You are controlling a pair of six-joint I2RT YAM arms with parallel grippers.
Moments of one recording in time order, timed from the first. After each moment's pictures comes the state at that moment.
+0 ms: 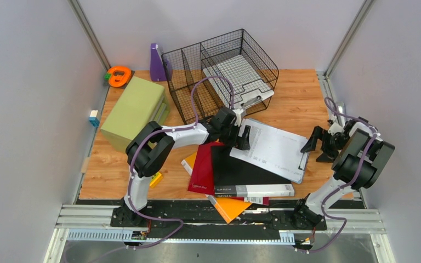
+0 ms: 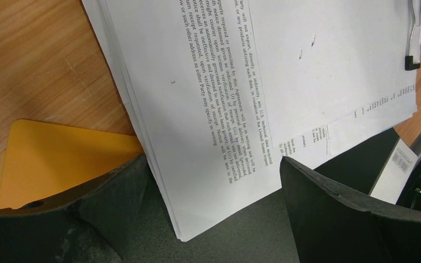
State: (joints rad) left arm -0.83 2.02 1.33 -0.10 0.26 -0.45; right arm -0.63 1.76 1.07 -0.86 -0.53 -0.32
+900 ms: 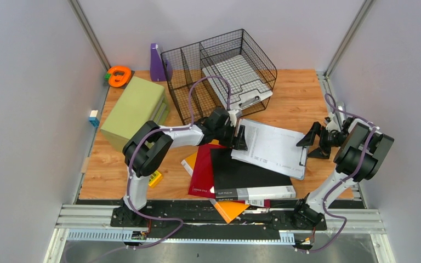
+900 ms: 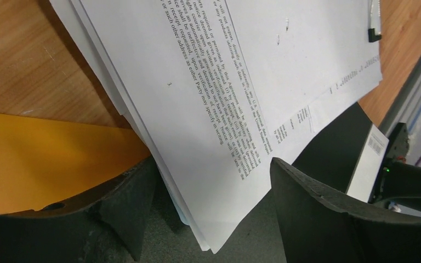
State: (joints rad) left arm -0.80 2.00 1.25 0.02 0.38 -0.50; right arm -0.60 1.89 1.17 -0.95 -0.75 -0.30
